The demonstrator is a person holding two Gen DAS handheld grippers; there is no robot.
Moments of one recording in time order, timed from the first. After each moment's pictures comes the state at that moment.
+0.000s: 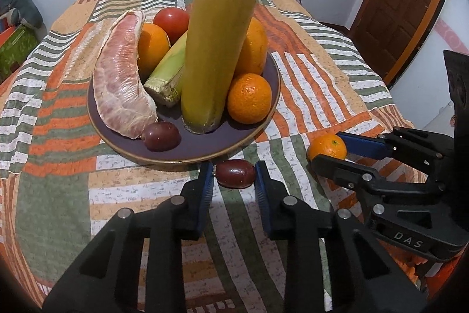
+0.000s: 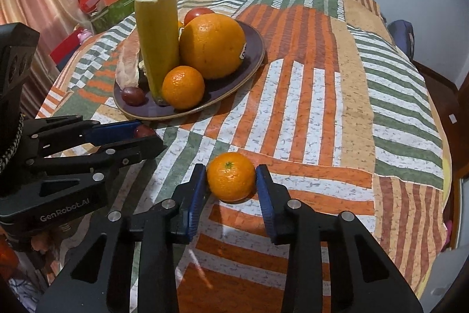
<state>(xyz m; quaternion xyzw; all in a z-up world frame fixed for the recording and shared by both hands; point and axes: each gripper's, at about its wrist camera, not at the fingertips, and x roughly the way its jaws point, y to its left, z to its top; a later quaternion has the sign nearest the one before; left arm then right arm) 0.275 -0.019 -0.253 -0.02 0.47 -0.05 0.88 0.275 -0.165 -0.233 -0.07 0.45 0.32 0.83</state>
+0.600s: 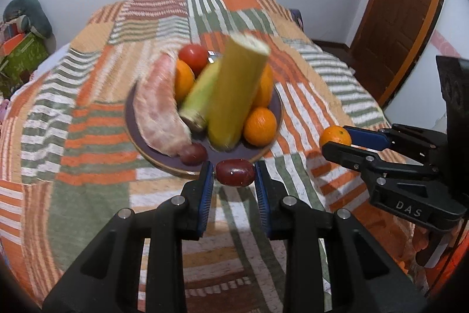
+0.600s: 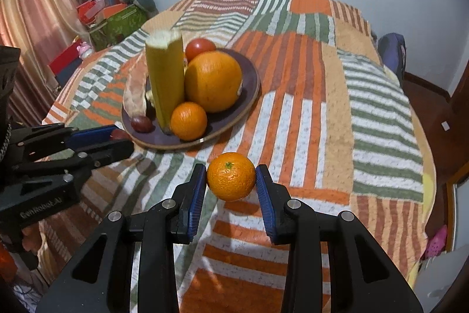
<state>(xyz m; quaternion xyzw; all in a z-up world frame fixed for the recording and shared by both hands) 0.254 0.003 -0.206 -0.03 0.43 -0.04 0.90 0.279 -0.169 -0.201 -0.06 0.41 0.30 0.86</state>
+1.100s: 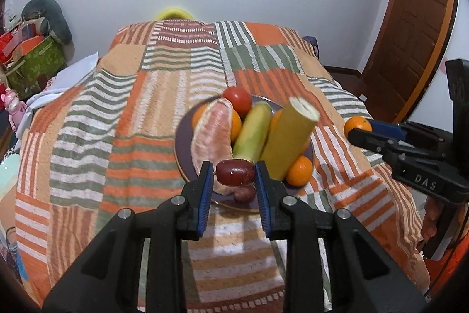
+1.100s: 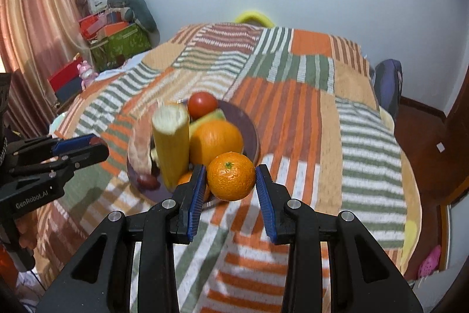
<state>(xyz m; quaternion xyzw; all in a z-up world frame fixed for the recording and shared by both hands) 0.263 0.050 -0.172 -0.04 0.38 0.00 0.92 0.303 -0.150 -0.159 -0.06 0.36 0.30 0.88</state>
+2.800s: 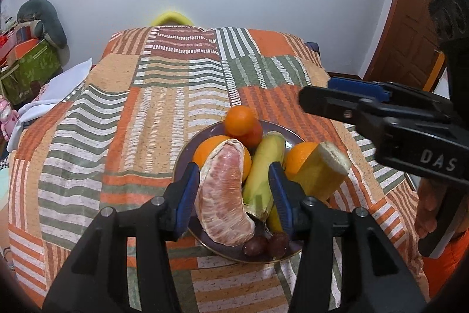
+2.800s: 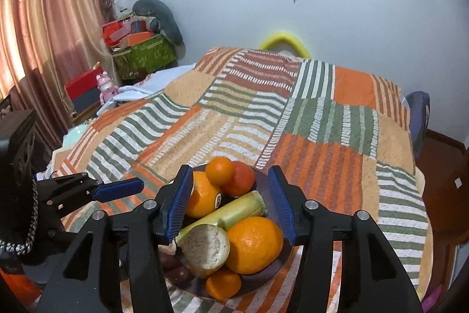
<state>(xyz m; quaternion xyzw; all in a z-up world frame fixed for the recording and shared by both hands) 0.315 0.063 -0.173 -0.05 0.37 -0.01 0.93 0.350 -0.086 -0.127 -0.07 0.32 0.37 0.87</state>
